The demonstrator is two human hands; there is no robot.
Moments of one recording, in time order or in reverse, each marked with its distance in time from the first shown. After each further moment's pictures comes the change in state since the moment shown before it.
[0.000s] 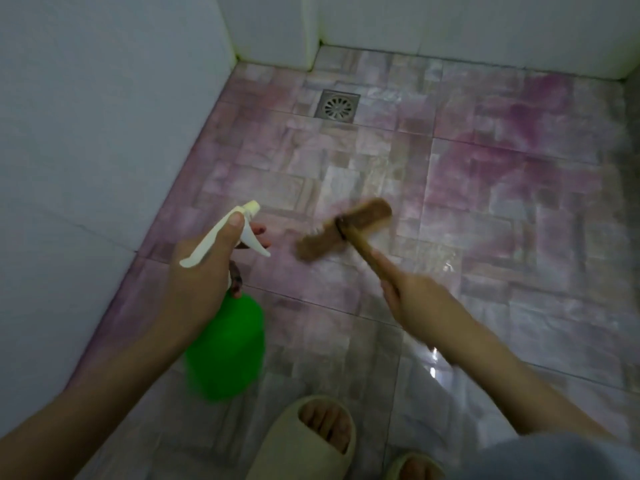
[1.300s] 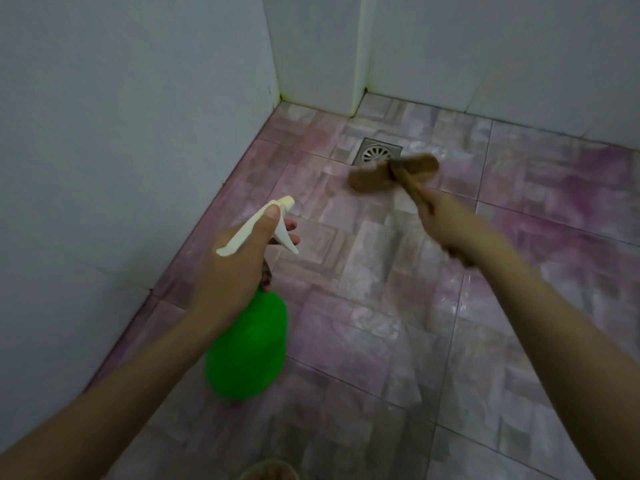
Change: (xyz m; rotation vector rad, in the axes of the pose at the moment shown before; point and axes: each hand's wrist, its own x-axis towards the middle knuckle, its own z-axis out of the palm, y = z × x) left_hand 0.085 0.028 -0.001 -0.070 0.102 -0.025; right_hand 0.180 0.006 -0.102 0.044 0.236 0.011
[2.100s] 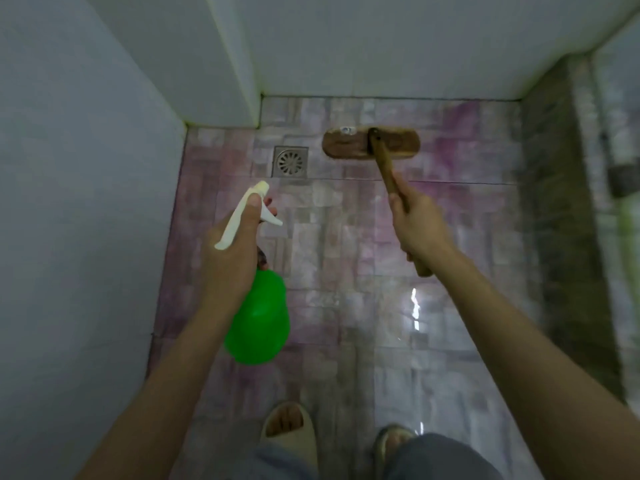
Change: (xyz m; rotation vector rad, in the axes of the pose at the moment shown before) left_hand 0.007 0.179 0.057 0.105 -0.154 -0.121; right_hand -0.090 0.000 -0.121 0.511 0.180 0.436
